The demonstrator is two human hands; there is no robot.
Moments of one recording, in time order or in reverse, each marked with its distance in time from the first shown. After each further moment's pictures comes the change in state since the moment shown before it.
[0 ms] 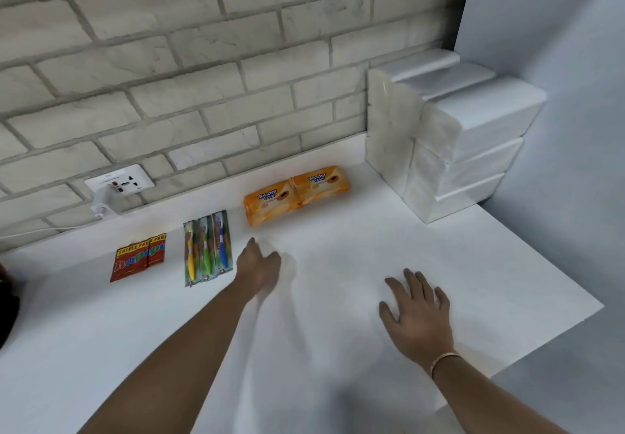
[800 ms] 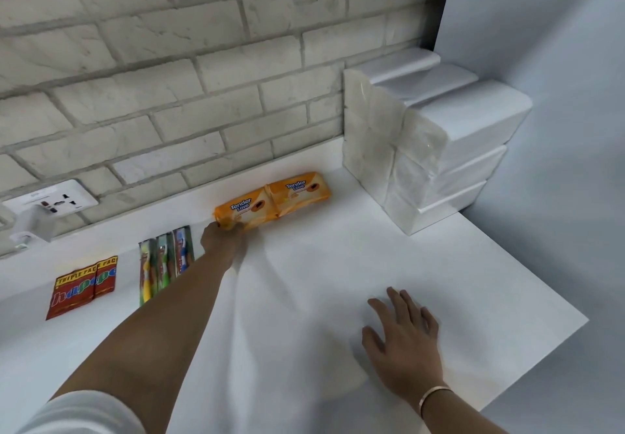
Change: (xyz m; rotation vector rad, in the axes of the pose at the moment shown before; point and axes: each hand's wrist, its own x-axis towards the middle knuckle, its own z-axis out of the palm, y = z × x) left_hand 0.121 0.048 0.008 -0.174 0.233 -0.100; right_hand 0.006 -0.002 -0.002 0.015 -0.038 0.055
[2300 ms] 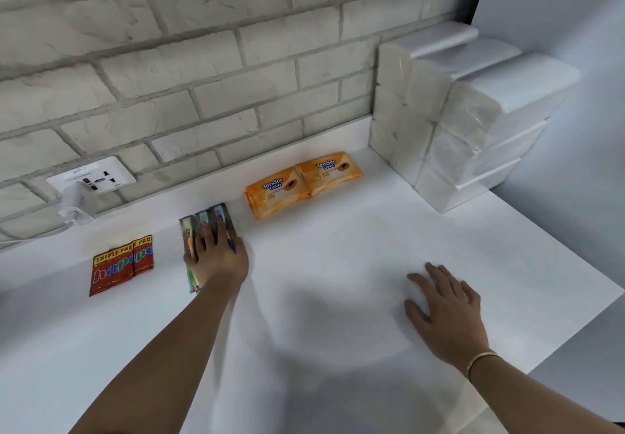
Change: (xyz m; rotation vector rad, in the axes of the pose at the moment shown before) left_hand -0.005 -0.109 -0.064 0.723 0.169 0.428; right_hand -0.002 -0.002 -0.005 -0.072 -0.024 0.010
